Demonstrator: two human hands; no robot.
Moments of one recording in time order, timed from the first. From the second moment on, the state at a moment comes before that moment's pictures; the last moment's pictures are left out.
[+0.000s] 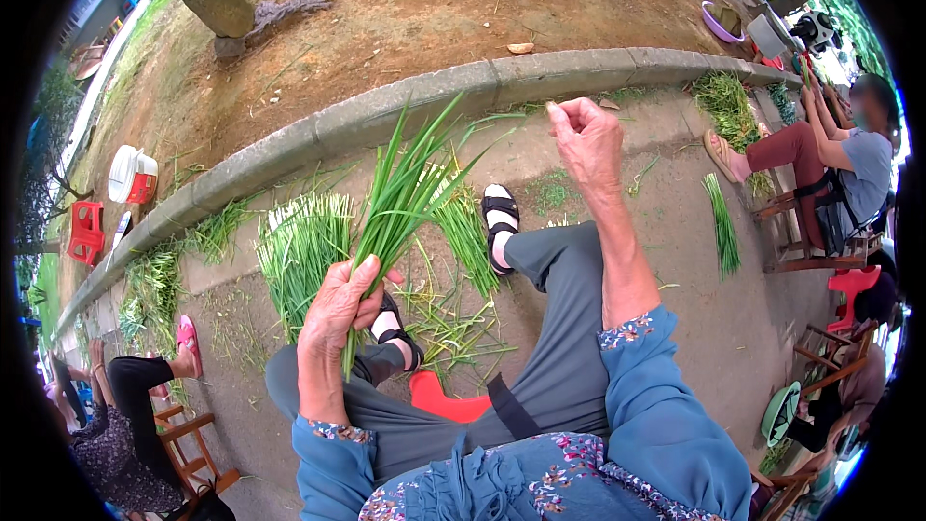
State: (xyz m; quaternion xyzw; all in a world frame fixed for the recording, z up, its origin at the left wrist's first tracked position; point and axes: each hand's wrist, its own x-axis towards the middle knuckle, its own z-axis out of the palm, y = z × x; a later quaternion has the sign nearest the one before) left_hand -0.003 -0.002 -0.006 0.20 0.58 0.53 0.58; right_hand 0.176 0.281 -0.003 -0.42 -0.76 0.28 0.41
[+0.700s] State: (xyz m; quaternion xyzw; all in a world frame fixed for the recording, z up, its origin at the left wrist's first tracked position) left_hand -0.002 -0.001 -0.003 0.21 0.60 0.53 0.56; right_hand 0.164 0.261 0.002 -0.22 -0.88 0.24 0.35
